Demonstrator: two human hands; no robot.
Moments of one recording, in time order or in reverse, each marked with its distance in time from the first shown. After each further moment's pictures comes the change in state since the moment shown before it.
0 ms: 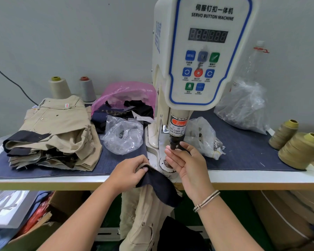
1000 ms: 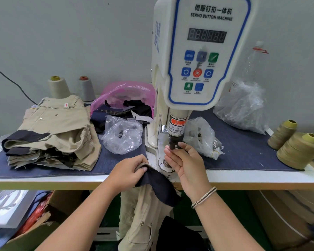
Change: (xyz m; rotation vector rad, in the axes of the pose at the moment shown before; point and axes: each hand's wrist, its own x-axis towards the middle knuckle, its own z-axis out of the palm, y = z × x) left_hand 0.001 0.000 0.000 0.005 -0.001 -0.010; right_hand 0.002 0.001 0.001 -0.006 0.018 0.014
